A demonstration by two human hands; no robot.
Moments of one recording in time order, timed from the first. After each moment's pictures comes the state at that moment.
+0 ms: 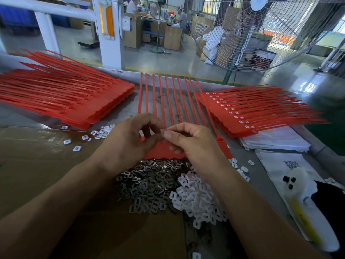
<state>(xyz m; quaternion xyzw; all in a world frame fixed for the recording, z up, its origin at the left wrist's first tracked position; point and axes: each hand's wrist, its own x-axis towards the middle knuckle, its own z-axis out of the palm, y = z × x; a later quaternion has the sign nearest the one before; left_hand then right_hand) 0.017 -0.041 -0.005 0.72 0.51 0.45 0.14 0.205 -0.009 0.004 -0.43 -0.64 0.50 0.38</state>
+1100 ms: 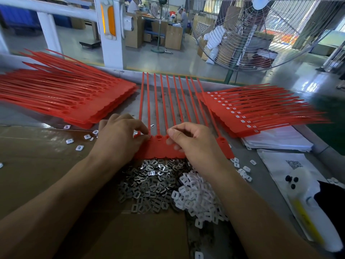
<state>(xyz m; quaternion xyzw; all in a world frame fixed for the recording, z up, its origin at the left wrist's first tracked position) -0.005 -0.024 -0.021 0.65 0.69 0.31 0.01 0.202 -0.014 0.007 -0.46 -0.69 0.43 0.36</state>
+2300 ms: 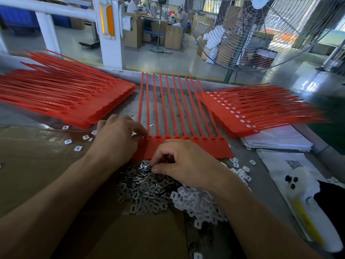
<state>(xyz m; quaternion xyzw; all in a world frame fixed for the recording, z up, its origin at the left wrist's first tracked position) 0.001 -0.029 -0.009 0.66 0.70 0.27 0.01 0.200 -0.020 0.006 -0.37 -0.88 0.26 0.13</state>
